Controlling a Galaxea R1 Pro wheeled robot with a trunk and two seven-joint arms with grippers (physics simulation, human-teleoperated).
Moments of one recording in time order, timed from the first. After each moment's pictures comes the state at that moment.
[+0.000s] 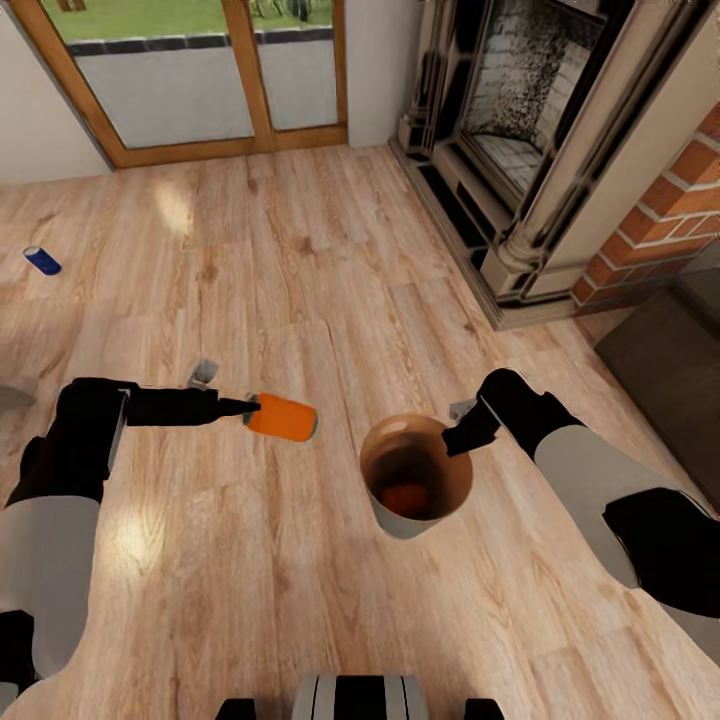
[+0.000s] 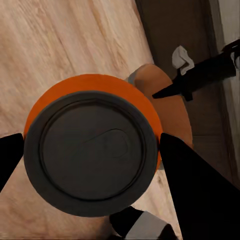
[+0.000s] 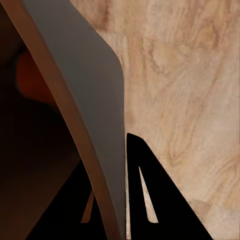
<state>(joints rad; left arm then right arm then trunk) -0.98 0.22 0.19 -1.07 -0.31 1.05 -1.49 -1.28 -0.08 0.38 -0.41 0.24 1.04 0.73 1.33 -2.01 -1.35</state>
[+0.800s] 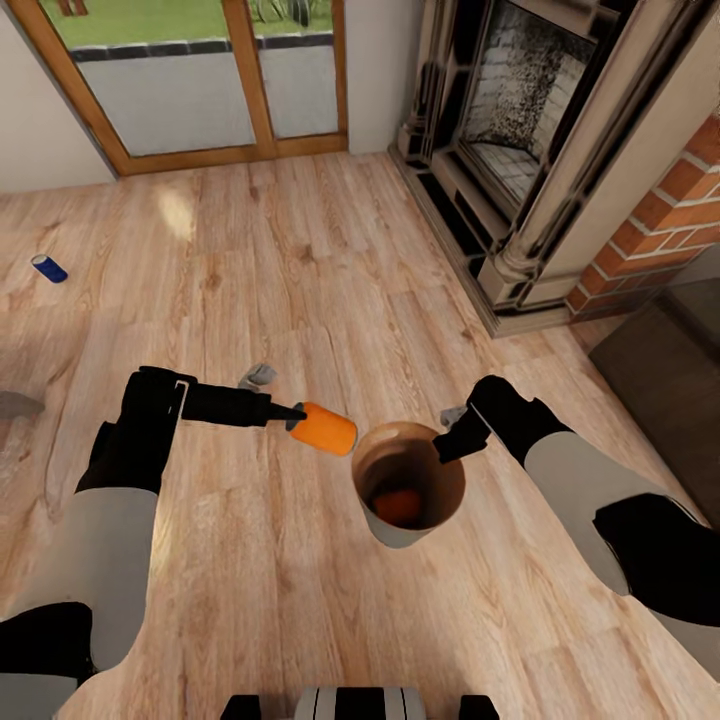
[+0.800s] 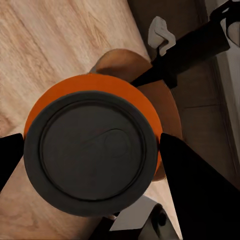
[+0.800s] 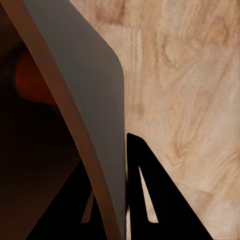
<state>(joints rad) -1.01 0.05 0.15 -1.11 -0.57 1.05 -1.57 -1.26 -0.05 0.38 -0.40 0.25 1.04 0.72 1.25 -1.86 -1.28</state>
